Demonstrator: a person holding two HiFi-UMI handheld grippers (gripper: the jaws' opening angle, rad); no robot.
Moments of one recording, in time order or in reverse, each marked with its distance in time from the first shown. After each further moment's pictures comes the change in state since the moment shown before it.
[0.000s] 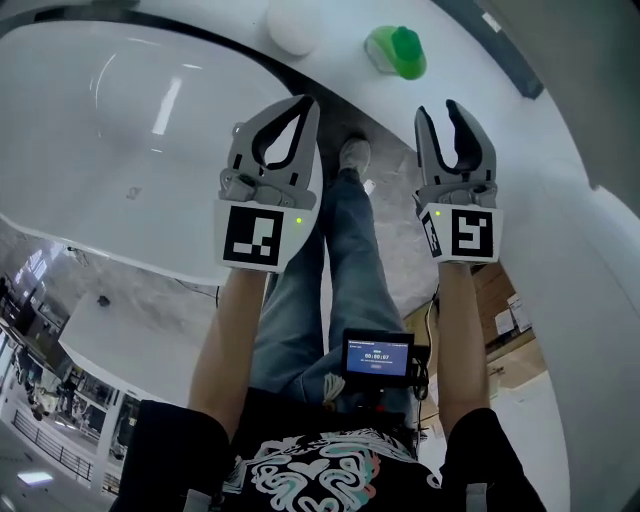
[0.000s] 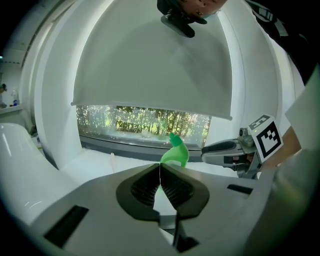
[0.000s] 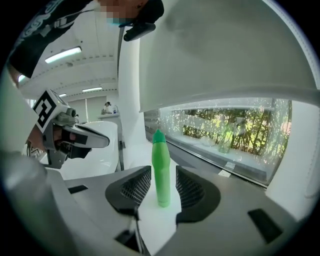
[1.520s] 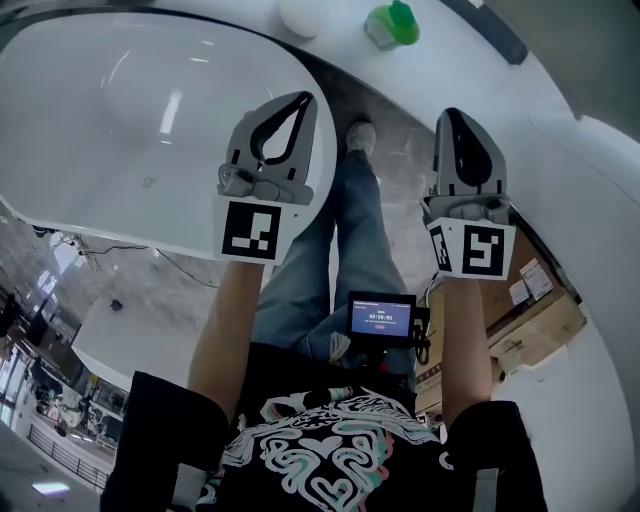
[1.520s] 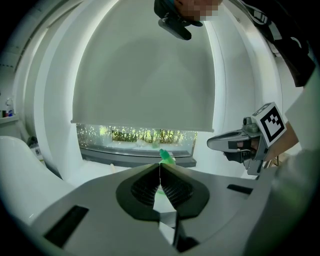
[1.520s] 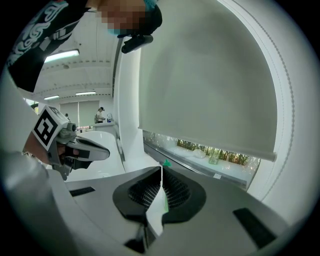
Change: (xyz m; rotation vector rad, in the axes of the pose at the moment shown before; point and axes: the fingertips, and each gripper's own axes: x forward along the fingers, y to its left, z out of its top) left arm -0.085 -0.020 0.044 0.050 -0.024 -0.076; right arm -0.102 0.043 0.076 0.029 -0.067 -0.108
